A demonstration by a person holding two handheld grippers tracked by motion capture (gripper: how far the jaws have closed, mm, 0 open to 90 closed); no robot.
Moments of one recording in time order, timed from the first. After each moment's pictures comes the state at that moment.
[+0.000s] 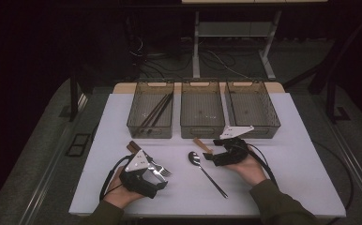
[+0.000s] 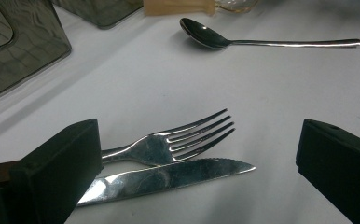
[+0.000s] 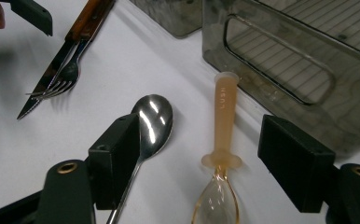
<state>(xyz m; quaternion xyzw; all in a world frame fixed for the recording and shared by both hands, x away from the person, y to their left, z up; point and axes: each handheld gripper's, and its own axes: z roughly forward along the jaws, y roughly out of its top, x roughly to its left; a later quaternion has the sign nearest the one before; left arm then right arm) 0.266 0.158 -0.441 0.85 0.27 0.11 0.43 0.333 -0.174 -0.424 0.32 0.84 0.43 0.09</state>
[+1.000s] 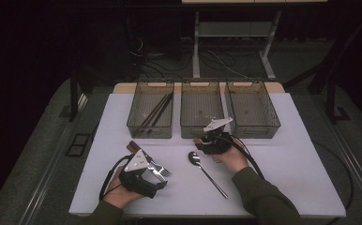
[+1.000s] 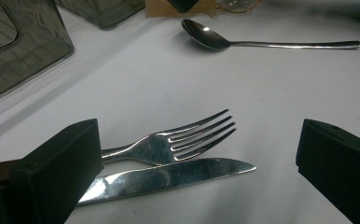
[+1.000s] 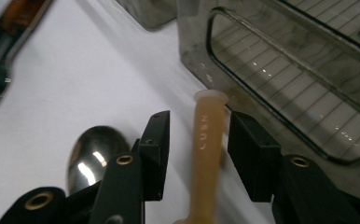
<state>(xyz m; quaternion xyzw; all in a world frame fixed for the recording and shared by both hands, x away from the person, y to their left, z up) 0.265 0.159 -0.441 0.85 0.27 0.11 0.44 0.375 -0.137 -0.442 0.33 0.86 0.37 0.10</state>
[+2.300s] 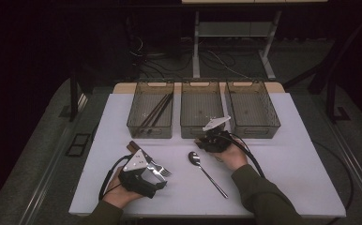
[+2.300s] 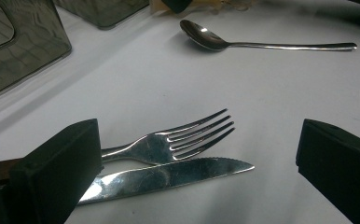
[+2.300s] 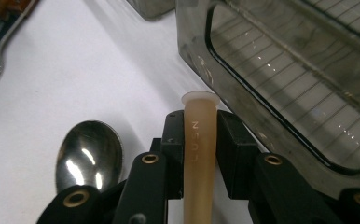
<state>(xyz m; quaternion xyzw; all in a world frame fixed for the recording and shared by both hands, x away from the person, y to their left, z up) 0.266 0.161 -0.442 0.85 0.27 0.11 0.44 0.381 -0.138 -0.442 0.32 0.87 0.36 0.09</state>
